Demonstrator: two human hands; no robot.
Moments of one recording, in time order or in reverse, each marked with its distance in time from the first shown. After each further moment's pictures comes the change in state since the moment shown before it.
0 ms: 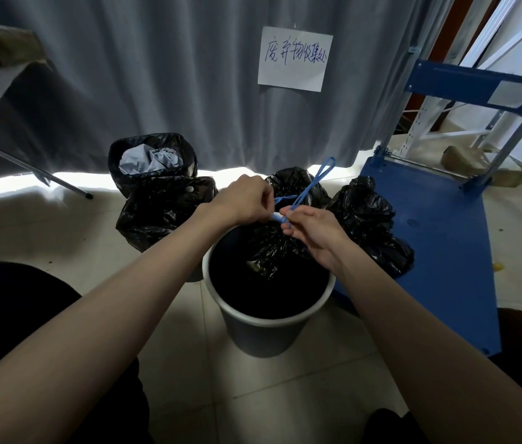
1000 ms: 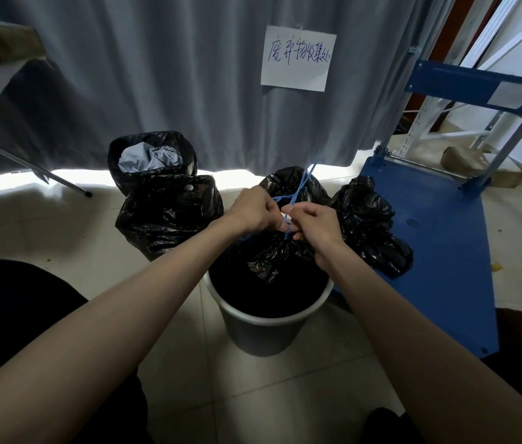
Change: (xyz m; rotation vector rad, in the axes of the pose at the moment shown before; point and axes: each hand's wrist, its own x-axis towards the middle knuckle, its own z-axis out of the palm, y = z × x) left_hand -0.010 0.009 0.023 -0.333 0.004 -0.125; right_hand -0.001 0.005 0.003 -0.239 0.170 -0.148
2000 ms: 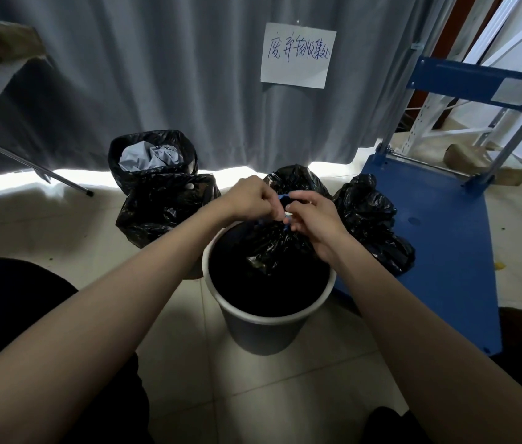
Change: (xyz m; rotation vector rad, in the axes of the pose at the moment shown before) left_hand 0.002 0.007 -0.021 0.068 -0.083 0.088; right_hand 0.004 -0.013 -0.002 0.103 -0.072 0.076
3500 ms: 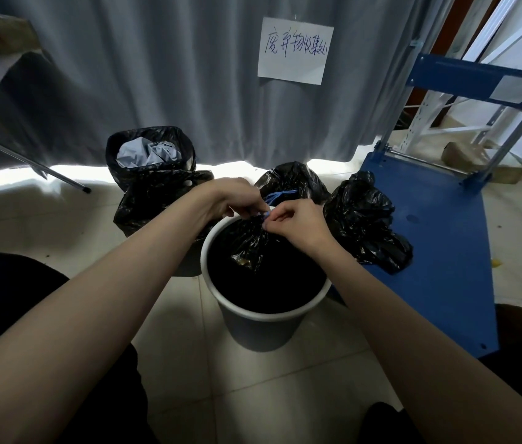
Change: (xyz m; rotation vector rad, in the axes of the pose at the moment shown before) left_hand -0.001 0.000 -0.015 -0.101 -0.214 -0.411; right_hand -0.018 0.004 0.011 -0.650 -0.074 -0.340
